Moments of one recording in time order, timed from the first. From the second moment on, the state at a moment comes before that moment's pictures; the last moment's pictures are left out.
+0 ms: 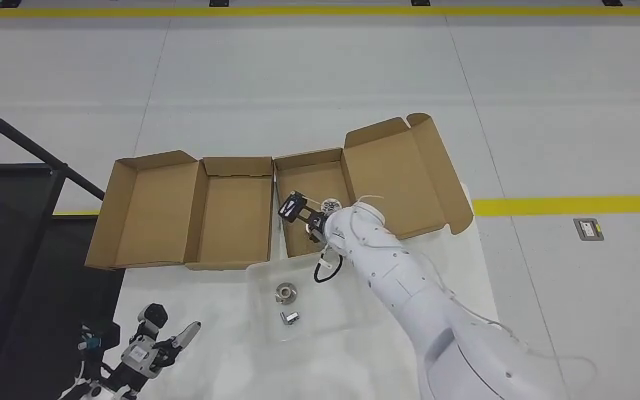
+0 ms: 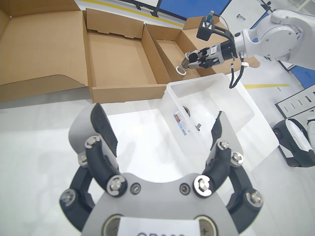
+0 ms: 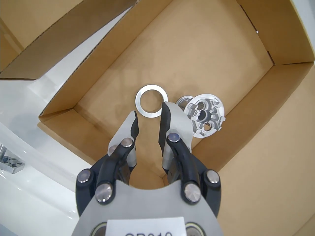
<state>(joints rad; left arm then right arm) 1.79 -1.13 -1.84 -1.80 0.82 -0.59 0.00 -0.10 -1.84 0.53 -0.17 -1.18 -0.35 0.38</state>
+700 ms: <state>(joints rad) 1.73 -1.13 -1.86 -1.86 0.87 -0.59 -0.06 -0.18 -1.71 0.51 -0.31 -1.39 -0.49 -0.30</state>
